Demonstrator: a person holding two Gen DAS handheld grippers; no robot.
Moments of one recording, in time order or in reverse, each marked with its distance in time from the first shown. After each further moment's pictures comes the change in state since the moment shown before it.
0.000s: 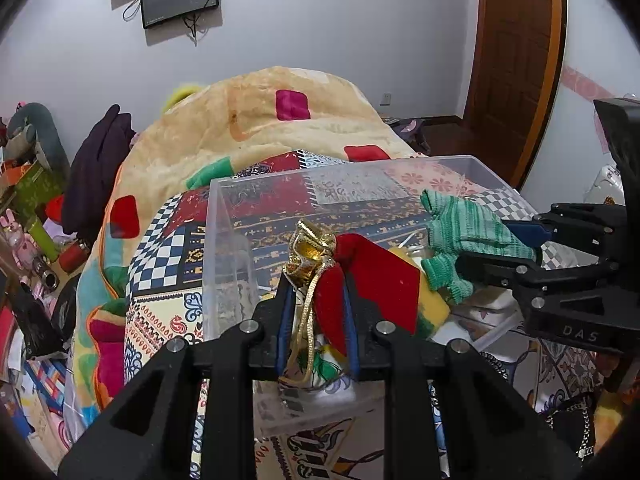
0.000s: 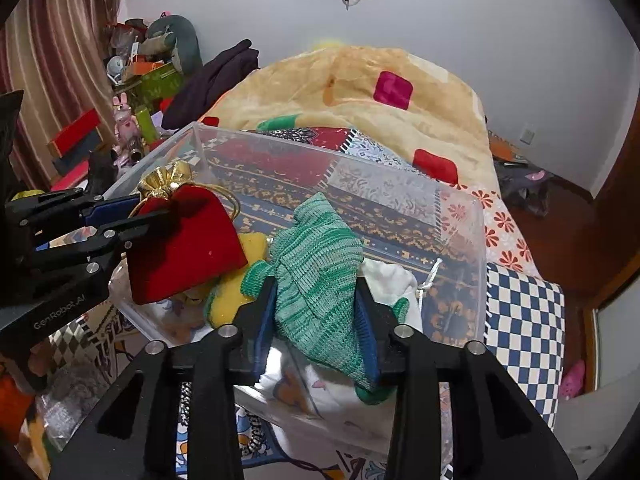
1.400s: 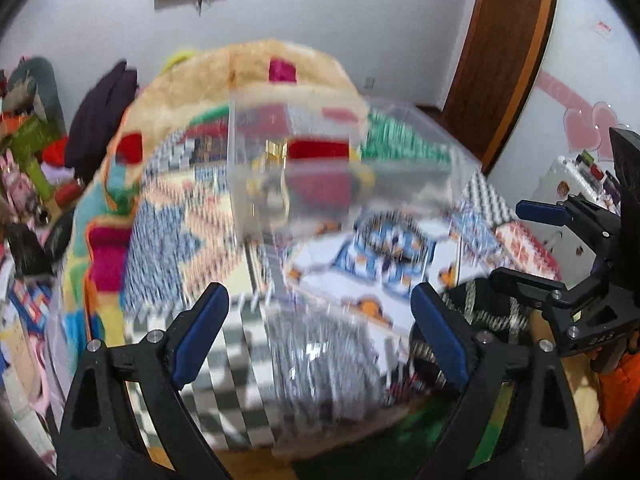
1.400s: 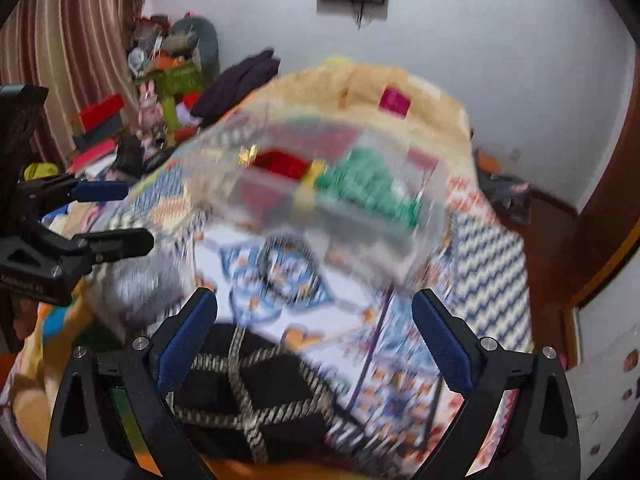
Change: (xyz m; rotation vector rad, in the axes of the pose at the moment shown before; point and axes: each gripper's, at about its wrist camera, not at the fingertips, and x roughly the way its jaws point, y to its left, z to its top) left arm -0.094 -0.008 -0.094 -0.089 0.097 -0.102; right arm -0.074 0.044 -0.081 -0.062 -0.014 -0.017
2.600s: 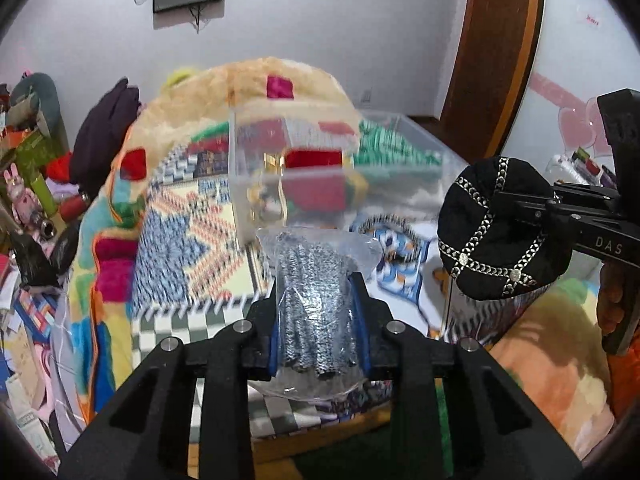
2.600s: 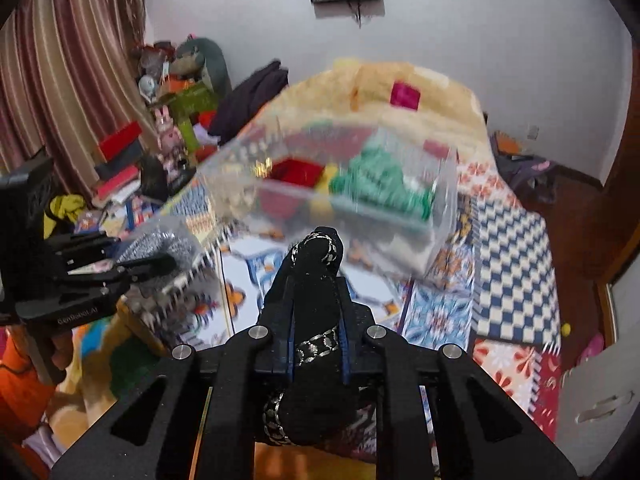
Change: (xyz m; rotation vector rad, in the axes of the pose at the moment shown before) left arm -0.023 -0.009 0.000 0.041 -0.099 0.013; right arm -0.024 -0.017 0.004 0.103 -0.075 0.115
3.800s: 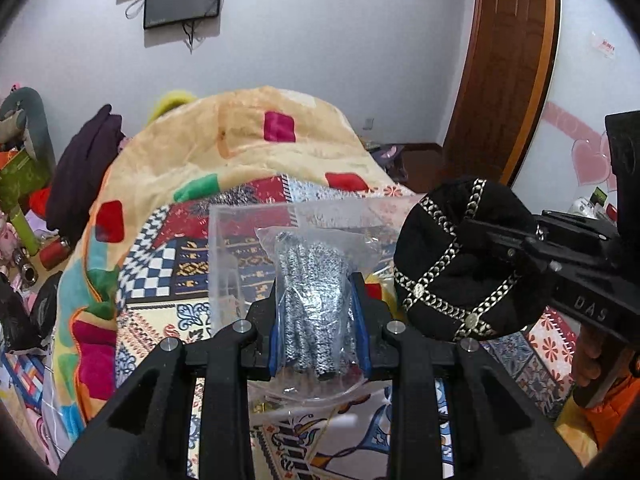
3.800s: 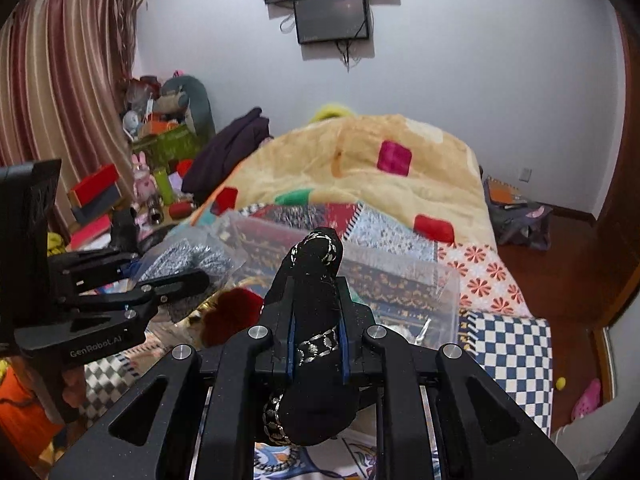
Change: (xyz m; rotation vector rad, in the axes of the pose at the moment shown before) left arm 0.093 0.027 0.102 -0.011 -0.056 -0.020; right arm 0.061 -0.025 0.083 -0.019 -0.130 -0.051
